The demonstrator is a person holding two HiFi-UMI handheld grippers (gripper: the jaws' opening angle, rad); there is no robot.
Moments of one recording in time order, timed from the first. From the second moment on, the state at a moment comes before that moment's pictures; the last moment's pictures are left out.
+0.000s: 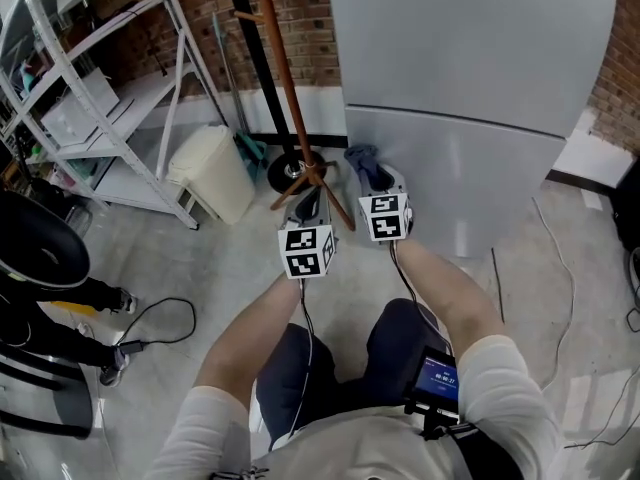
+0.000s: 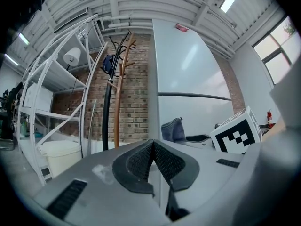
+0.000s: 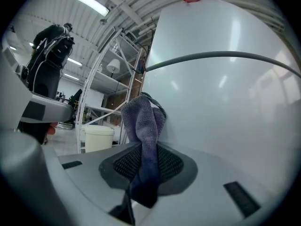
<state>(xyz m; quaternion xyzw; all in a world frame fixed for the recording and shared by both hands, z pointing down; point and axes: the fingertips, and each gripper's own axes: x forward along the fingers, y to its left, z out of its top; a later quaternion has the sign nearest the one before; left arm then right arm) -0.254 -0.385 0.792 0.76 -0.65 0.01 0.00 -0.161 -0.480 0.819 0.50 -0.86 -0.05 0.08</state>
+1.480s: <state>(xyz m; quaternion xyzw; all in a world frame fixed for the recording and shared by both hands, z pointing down) -0.004 -0.435 0.808 0.86 -0.51 0.00 0.03 0.223 -0.471 0.805 0.69 -0.72 -0.03 0.07</state>
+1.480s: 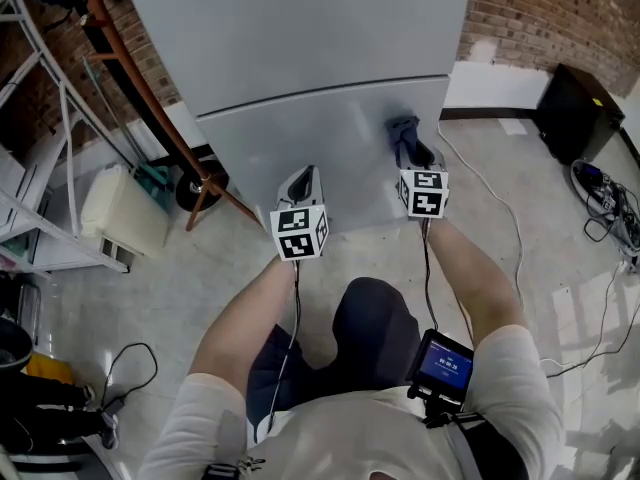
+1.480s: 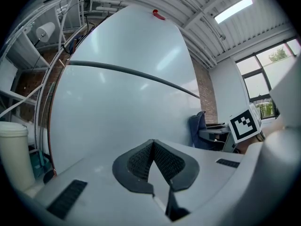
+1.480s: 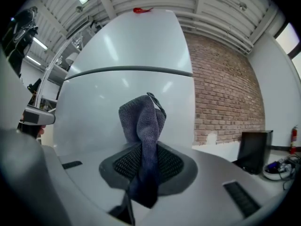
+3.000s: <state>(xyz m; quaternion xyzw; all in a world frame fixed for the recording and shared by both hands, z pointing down) -0.200 -0.393 0.868 0.78 -0.63 0.00 0.07 -0.082 -0.451 0.876 0.48 -0.87 -0.05 0.12</state>
